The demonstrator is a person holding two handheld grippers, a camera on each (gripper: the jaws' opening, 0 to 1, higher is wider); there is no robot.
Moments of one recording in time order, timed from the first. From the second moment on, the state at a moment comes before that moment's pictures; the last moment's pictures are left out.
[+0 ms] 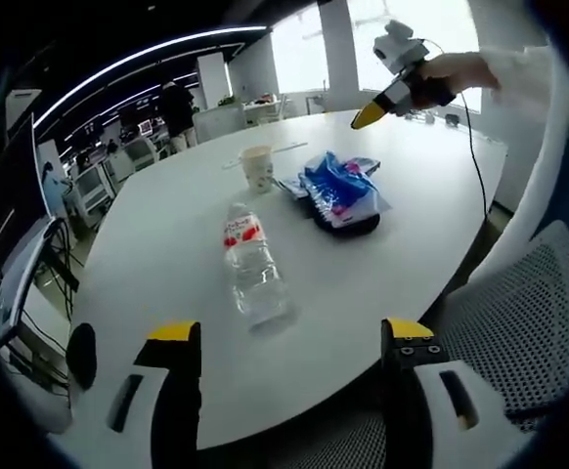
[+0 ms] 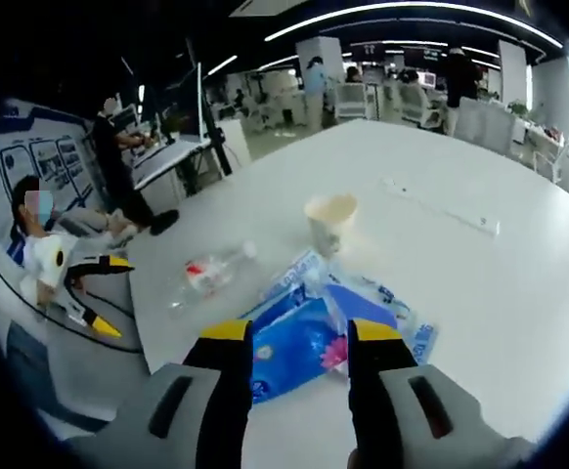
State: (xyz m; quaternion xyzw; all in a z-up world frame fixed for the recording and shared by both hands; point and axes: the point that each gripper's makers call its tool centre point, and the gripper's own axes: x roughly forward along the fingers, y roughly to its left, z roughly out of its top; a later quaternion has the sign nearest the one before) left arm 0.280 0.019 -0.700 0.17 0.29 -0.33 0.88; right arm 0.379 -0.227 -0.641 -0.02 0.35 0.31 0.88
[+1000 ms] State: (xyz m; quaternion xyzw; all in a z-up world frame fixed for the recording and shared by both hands) left arm 0.276 0.037 -0.729 0.20 0.36 -0.29 0.86; right arm 0.340 -0.254 -0.653 0.08 0.34 0.36 0.86
